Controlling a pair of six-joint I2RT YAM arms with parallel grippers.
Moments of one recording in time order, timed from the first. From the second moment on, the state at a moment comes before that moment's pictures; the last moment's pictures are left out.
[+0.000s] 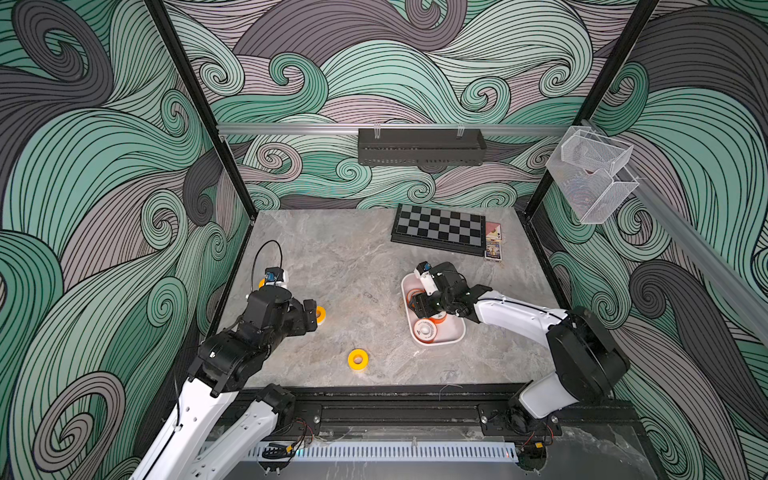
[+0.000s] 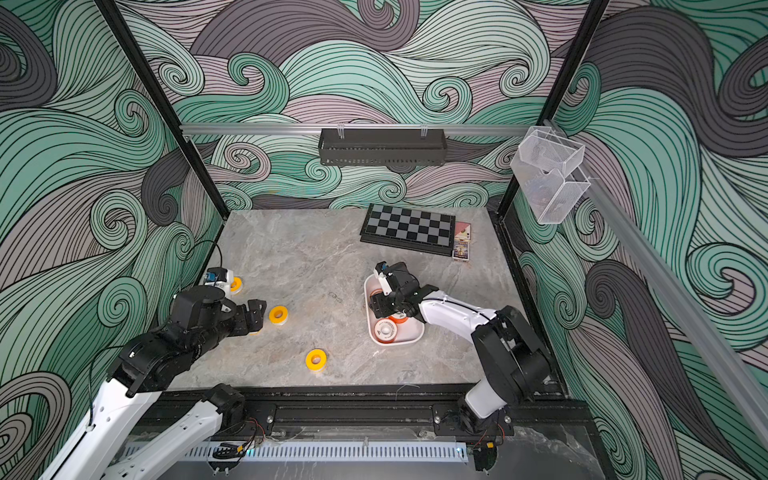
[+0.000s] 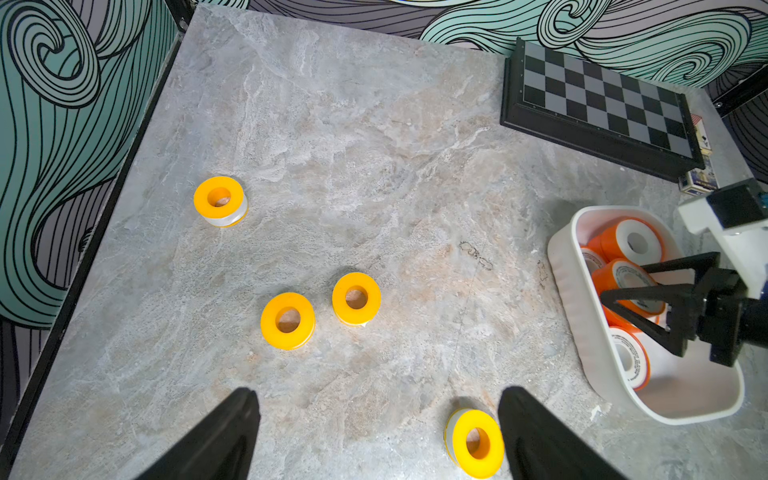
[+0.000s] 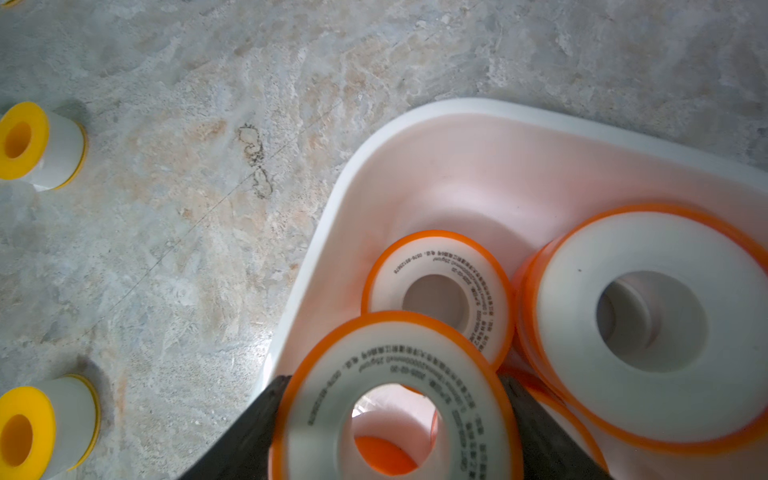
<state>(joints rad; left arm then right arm) -0.45 0.67 0.98 -1.07 -0.28 -0.43 0.59 1.56 0.86 -0.26 -0.07 0.20</state>
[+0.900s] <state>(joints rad) -0.45 0.70 0.98 -1.07 -0.26 -0.43 0.59 1.65 0.90 -0.21 0.03 0.30</state>
